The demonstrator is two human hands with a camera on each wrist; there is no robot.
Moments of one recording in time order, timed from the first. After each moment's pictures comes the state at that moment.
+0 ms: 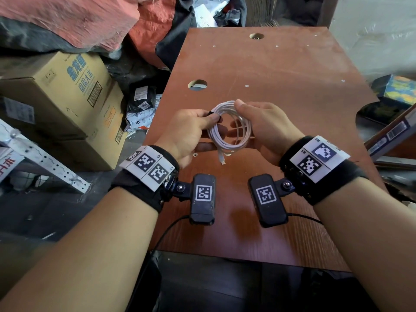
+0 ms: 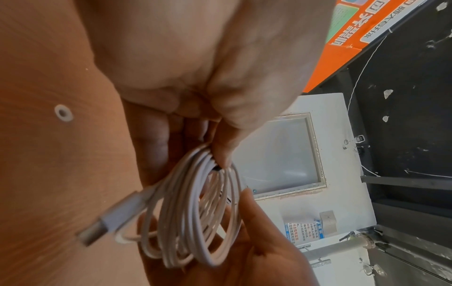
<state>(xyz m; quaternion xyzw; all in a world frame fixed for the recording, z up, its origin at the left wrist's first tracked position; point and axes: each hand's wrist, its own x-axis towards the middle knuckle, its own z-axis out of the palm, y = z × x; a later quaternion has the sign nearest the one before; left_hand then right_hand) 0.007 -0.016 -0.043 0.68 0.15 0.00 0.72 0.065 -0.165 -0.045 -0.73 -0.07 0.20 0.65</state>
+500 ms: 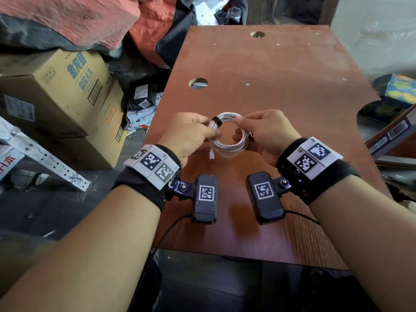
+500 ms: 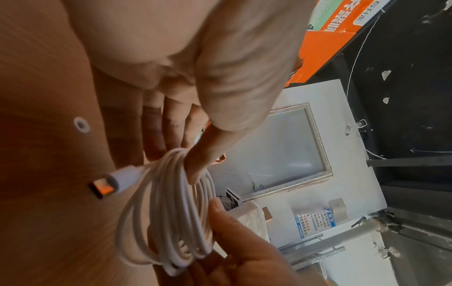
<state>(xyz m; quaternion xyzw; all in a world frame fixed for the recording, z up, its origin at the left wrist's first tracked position) 0.010 -0.012 -0.056 0.74 0.22 0.02 0.63 0.071 -0.166 -0.067 -0.74 0.00 0.17 0.65</state>
